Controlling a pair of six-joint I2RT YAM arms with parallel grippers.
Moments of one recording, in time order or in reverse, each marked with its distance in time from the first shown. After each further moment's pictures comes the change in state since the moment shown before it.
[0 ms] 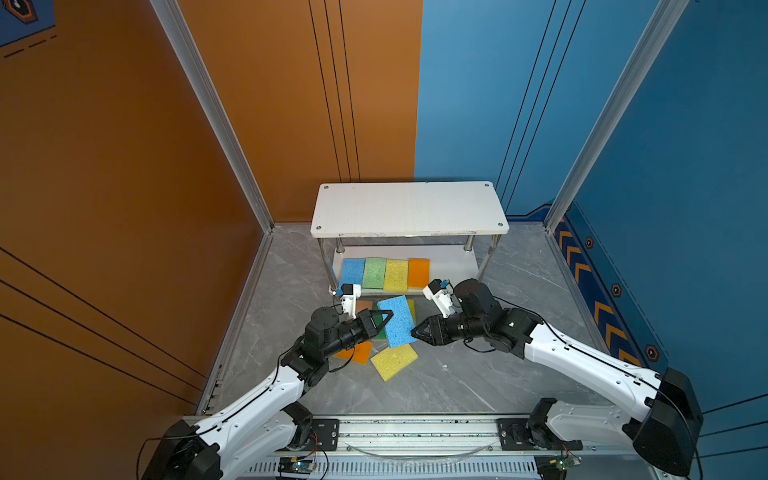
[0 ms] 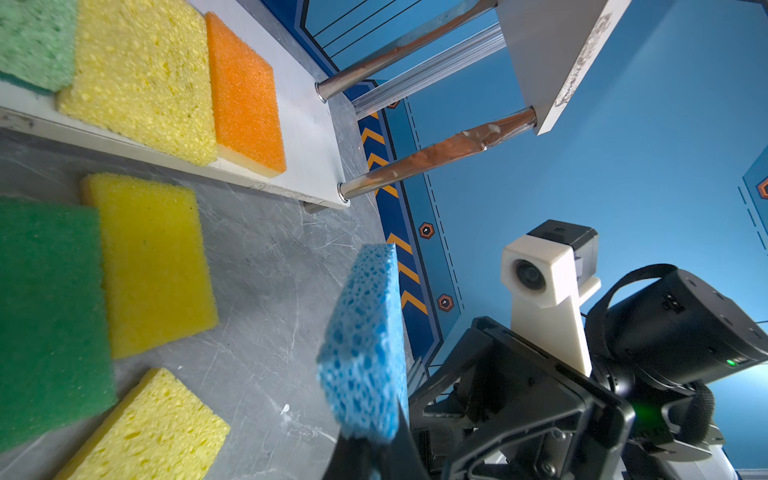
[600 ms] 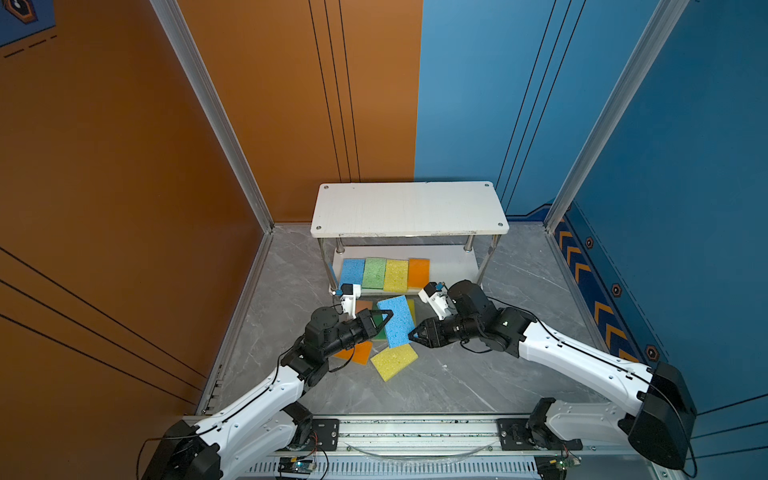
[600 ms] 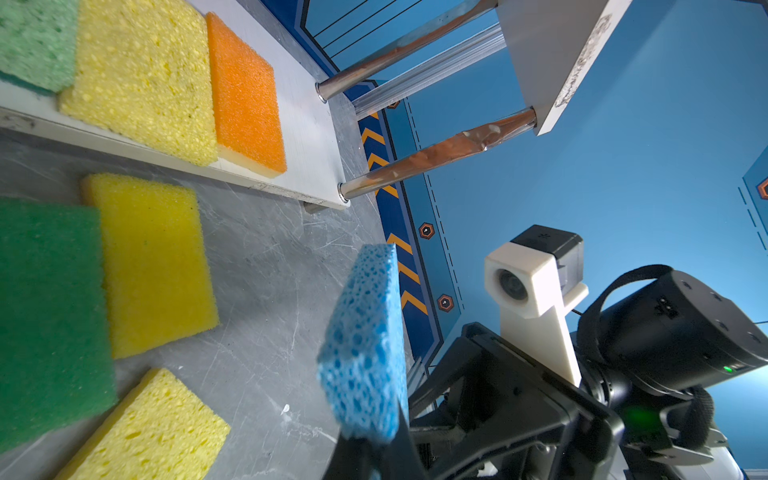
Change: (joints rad) left arm 0.001 0.000 0.000 0.000 0.001 0.000; right arm 0.020 0.042 0.013 -0.008 0.004 -0.002
